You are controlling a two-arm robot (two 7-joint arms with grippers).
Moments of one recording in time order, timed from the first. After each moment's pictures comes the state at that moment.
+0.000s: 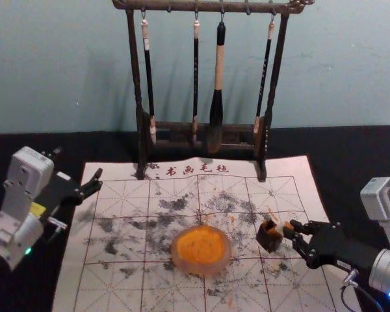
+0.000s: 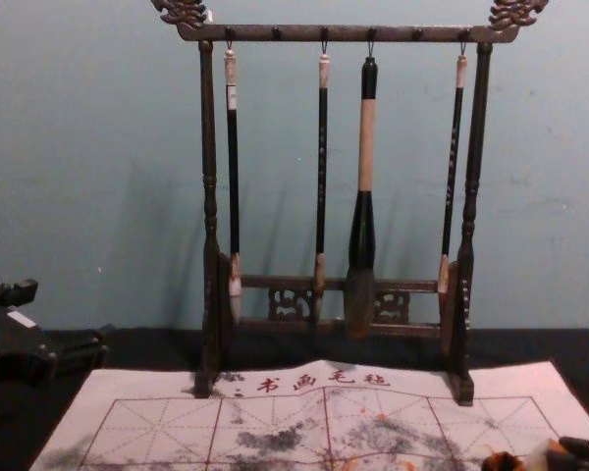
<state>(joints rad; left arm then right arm) -0.20 0.60 0.45 -1.41 -0.25 -0.12 0.03 0.05 0.60 -0.33 -1.53 0.41 0.06 0.50</state>
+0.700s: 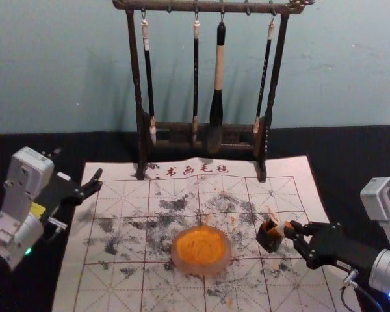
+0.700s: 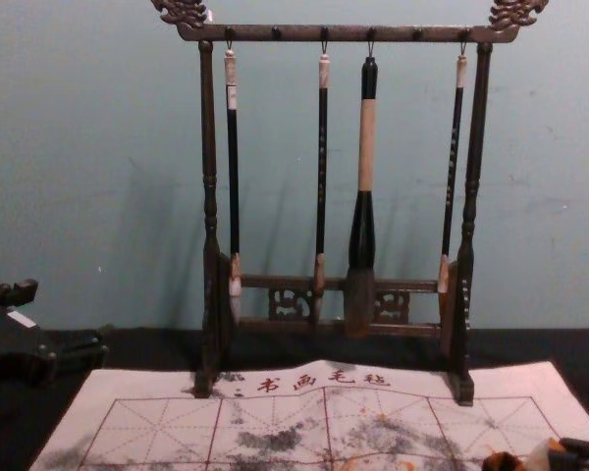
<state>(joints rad) -0.20 0.60 0.45 -1.41 -0.25 -0.12 0.03 0.05 0.60 -0.33 -1.53 0.41 0.06 0.50</state>
